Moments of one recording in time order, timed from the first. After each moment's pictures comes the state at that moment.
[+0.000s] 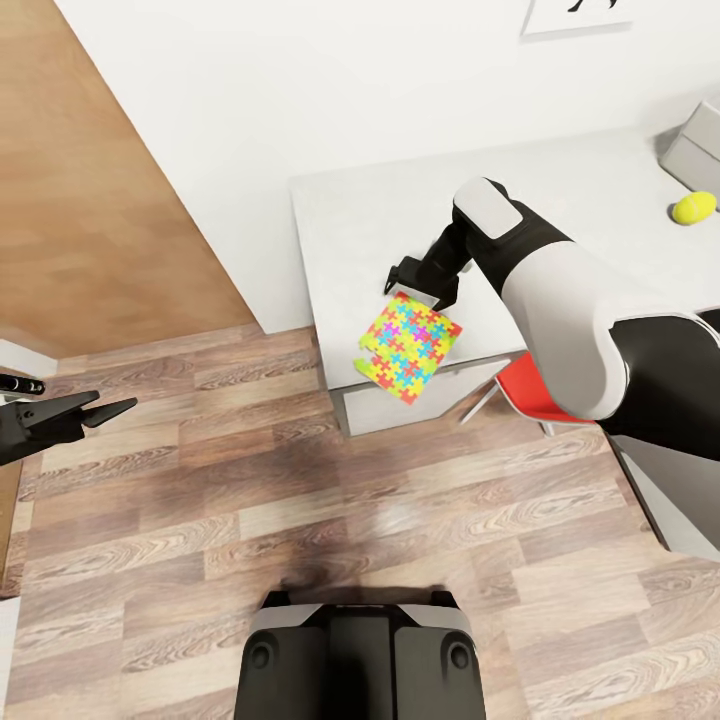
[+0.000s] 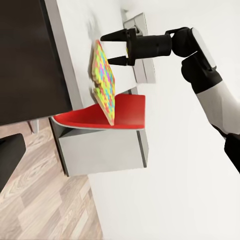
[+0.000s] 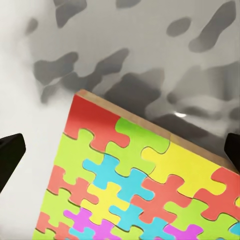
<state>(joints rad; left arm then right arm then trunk) -0.69 0.59 0.33 -1.18 0.51 1.03 -1.56 -1.85 0.16 0.02 -0.22 -0.87 1.05 -0.61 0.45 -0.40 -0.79</state>
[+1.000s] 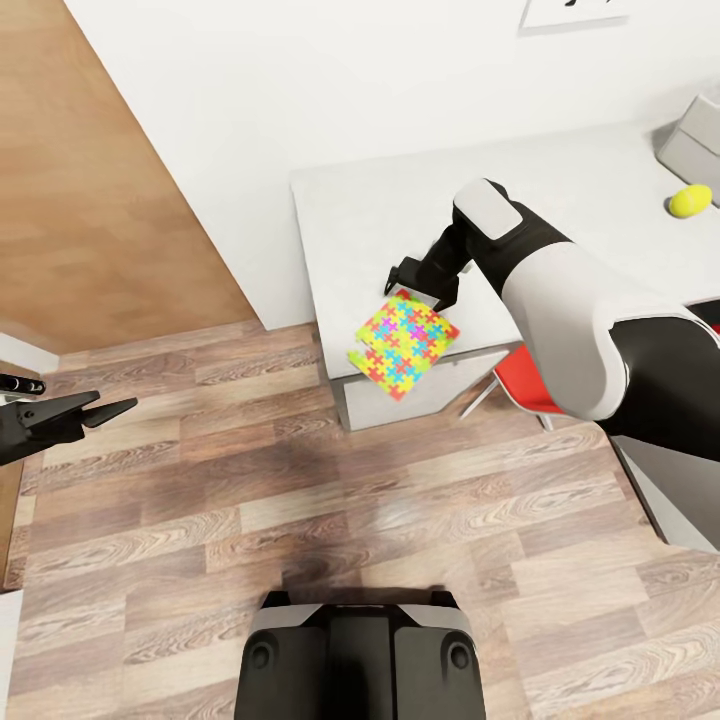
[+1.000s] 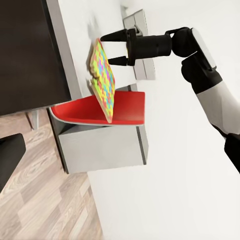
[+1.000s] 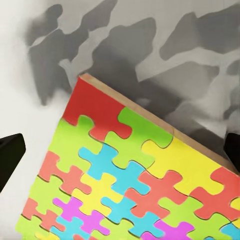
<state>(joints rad) -0.69 0.59 0.33 -1.18 0.51 1.03 -1.55 -1.85 0.16 0.02 -0.22 -0.87 1.05 -0.61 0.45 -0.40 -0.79</state>
